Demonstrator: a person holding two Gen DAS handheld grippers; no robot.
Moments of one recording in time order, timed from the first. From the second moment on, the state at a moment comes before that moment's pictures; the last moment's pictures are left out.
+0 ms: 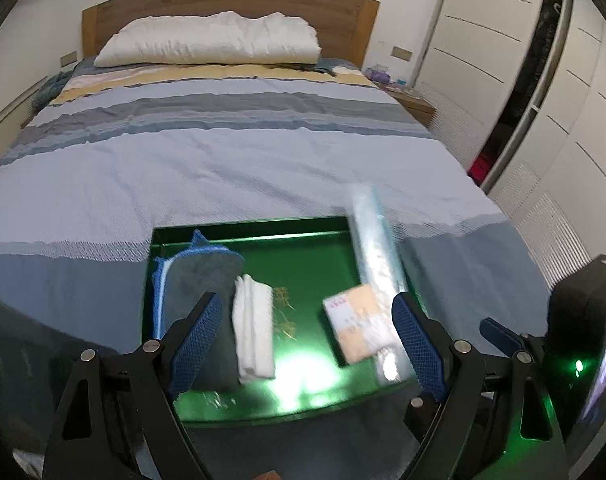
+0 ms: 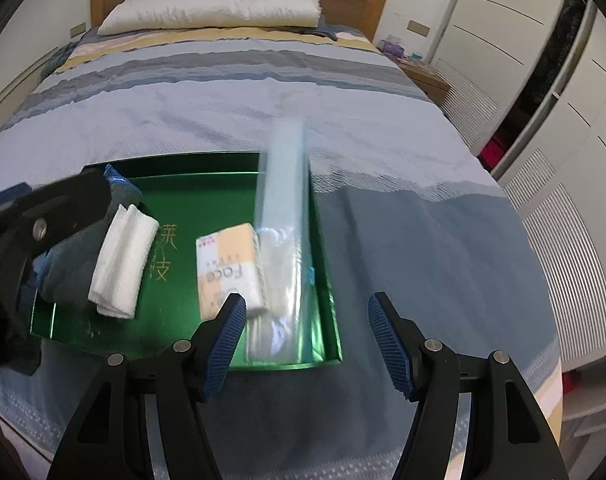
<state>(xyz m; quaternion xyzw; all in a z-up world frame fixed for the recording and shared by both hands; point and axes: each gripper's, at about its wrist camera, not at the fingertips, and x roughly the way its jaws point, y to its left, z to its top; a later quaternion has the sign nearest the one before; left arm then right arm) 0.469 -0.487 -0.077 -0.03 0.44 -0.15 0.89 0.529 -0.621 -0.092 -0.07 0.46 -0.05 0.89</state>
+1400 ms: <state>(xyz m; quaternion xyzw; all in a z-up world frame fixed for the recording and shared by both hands) 0.210 -0.367 -0.006 0.00 0.42 -0.23 0.88 0.254 -0.565 -0.006 -0.04 0.43 -0.06 0.90</state>
